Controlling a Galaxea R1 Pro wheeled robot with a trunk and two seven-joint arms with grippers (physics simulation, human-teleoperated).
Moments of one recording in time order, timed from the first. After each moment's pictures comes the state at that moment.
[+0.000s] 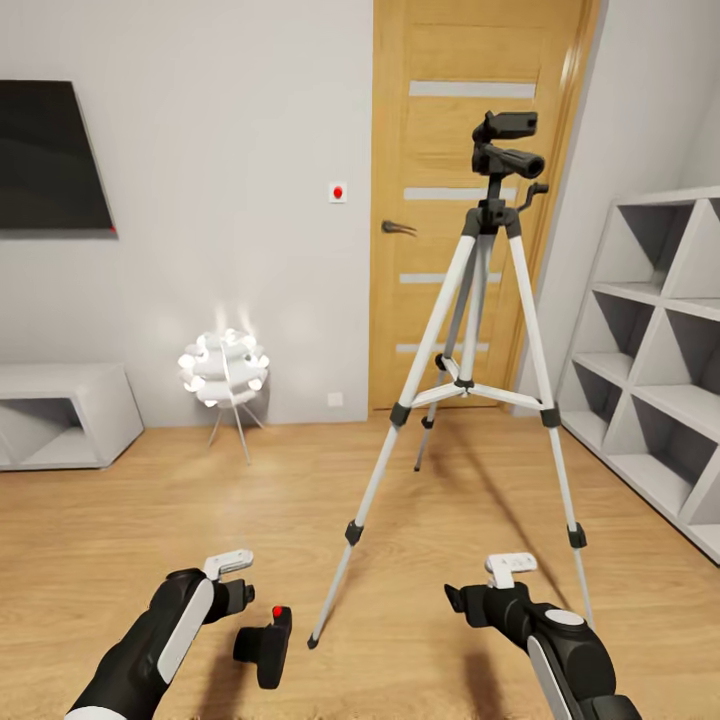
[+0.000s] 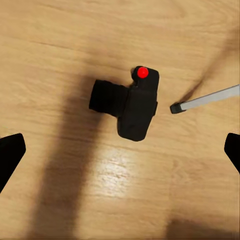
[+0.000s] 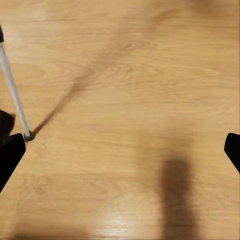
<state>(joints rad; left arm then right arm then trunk) -0.42 0.06 -0.05 -0.99 0.40 0.81 0.30 -0.11 -0.02 0.04 -1.57 -0.03 0.80 0.11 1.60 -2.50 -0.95</state>
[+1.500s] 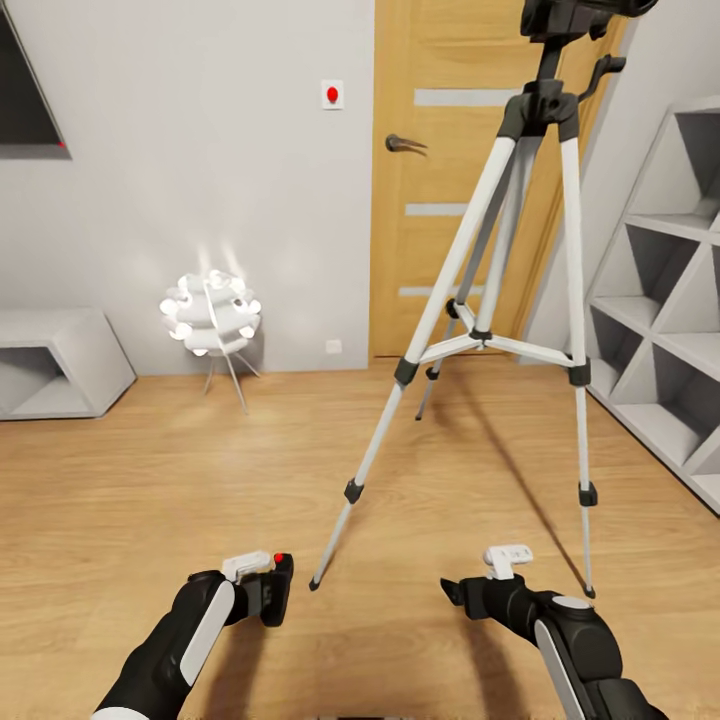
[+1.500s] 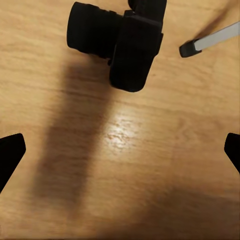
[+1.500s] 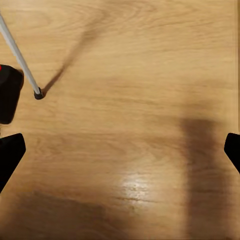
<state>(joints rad) -0.42 -0.01 -0.05 -0.98 0.39 0.79 0.33 -0.15 -0.02 0.00 -1.57 -0.03 0.85 0.24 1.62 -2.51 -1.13</state>
